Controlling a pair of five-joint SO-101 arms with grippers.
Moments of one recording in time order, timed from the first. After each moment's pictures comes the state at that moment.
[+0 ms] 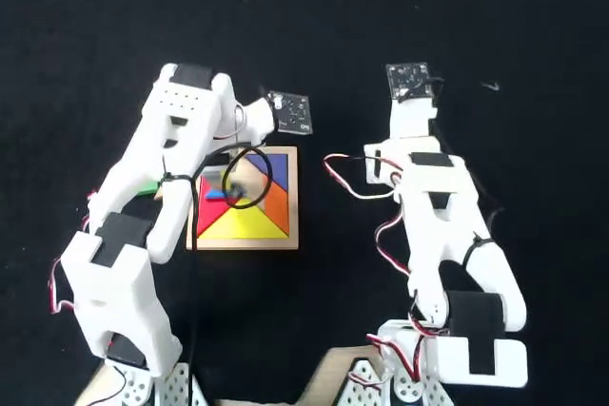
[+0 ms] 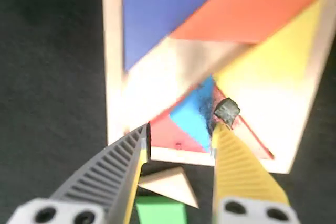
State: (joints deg) left arm 9.0 21.8 -5.7 77.8 -73.9; right arm 2.5 -8.0 45.7 31.6 7.9
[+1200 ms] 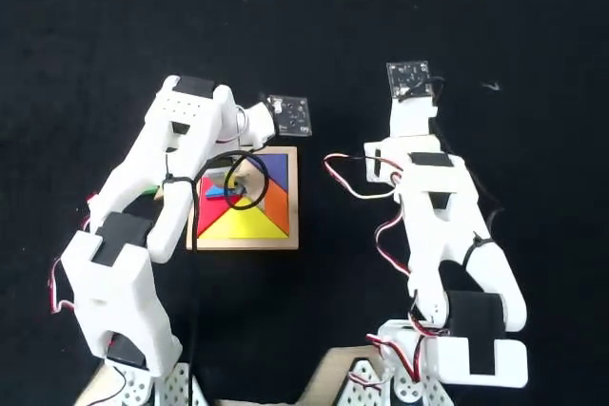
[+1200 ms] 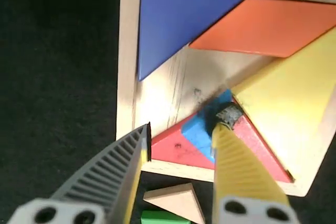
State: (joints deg) left arm 8.9 22.2 -1.6 71.1 -71.7; right arm 2.5 -8.0 45.7 30.5 7.9
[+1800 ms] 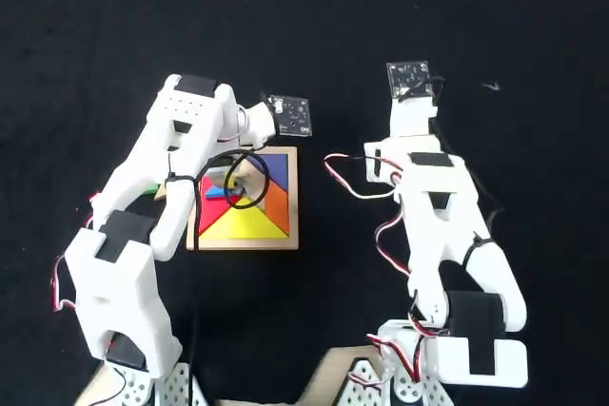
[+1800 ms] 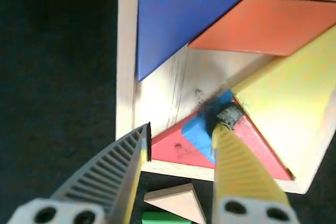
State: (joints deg) left arm 9.0 25.6 -3.5 72.4 -72.9; right arm 2.5 -8.0 45.7 30.5 7.9
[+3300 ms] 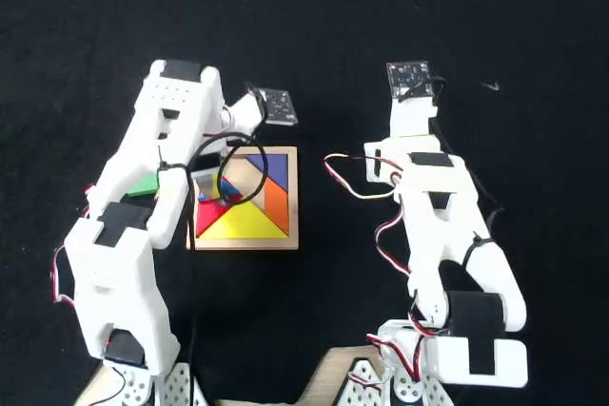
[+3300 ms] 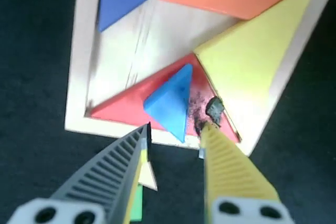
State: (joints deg) left arm 5.7 27.6 -10.4 86.9 -66.1; right arm 2.5 -8.0 45.7 30.5 7.9
